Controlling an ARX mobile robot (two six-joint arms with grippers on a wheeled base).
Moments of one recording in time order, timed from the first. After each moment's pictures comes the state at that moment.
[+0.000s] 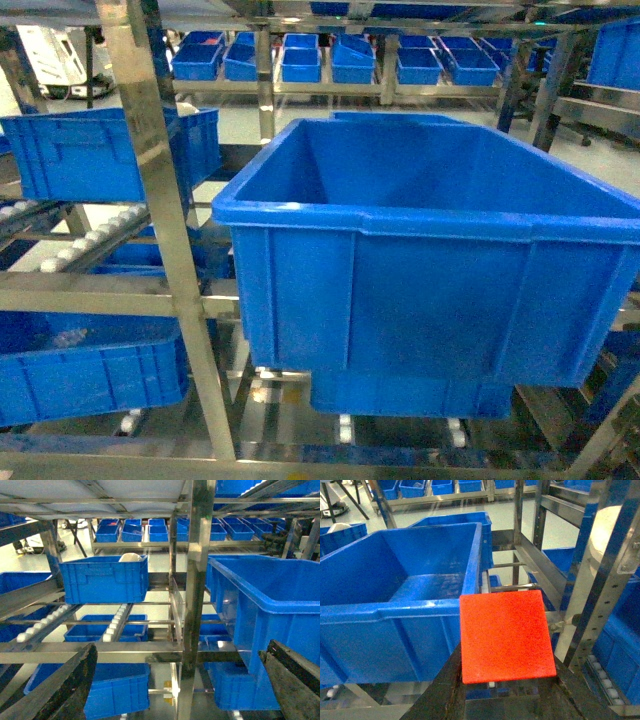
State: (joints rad) left arm 0.00 0.01 0.01 0.00 0.00 0.00; right arm -0.15 0.63 0.25 0.17 -0.12 0.08
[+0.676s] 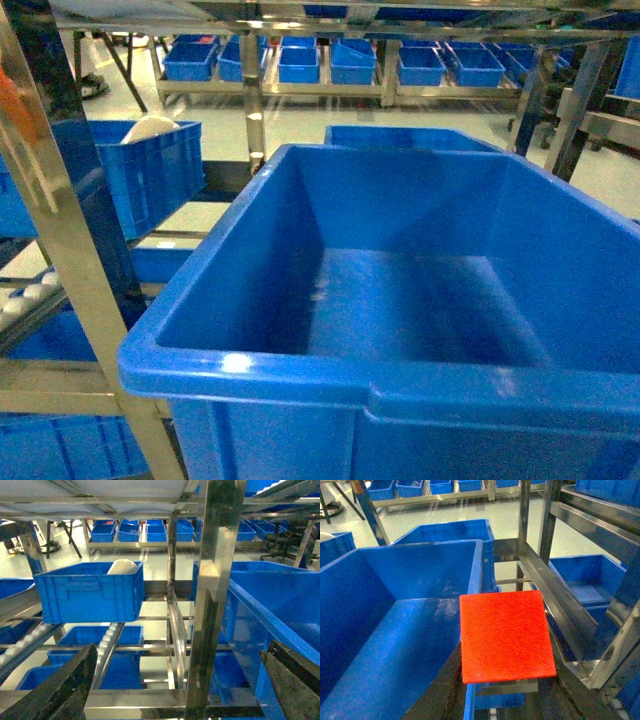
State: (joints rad) left arm 0.00 0.01 0.01 -0.01 0.00 0.00; right arm -0.15 0.63 0.25 0.17 -0.12 0.08
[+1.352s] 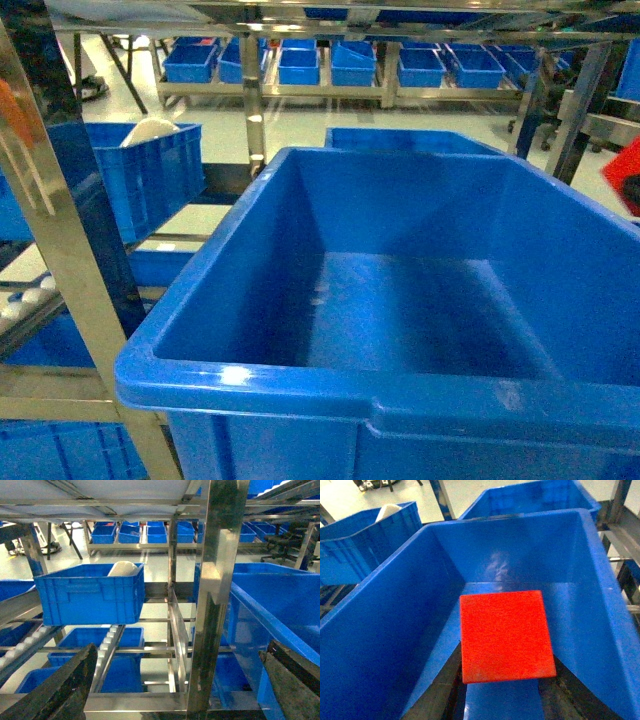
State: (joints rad) left arm 0.00 0.01 0.01 0.00 0.00 0.00; right arm 0.21 1.23 0.49 0.42 -0.03 0.24
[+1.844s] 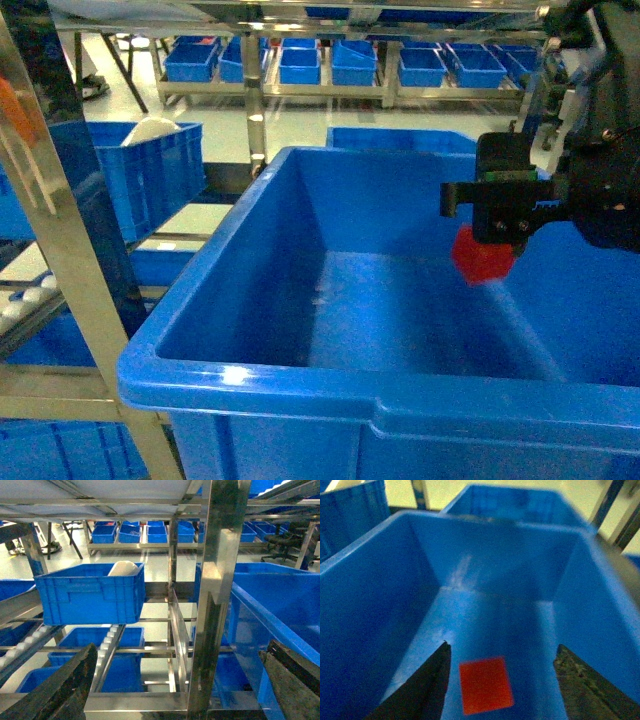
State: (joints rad) left arm 0.00 0.01 0.01 0.00 0.00 0.00; right arm 0.39 1.61 0.73 0.50 0.27 0.11
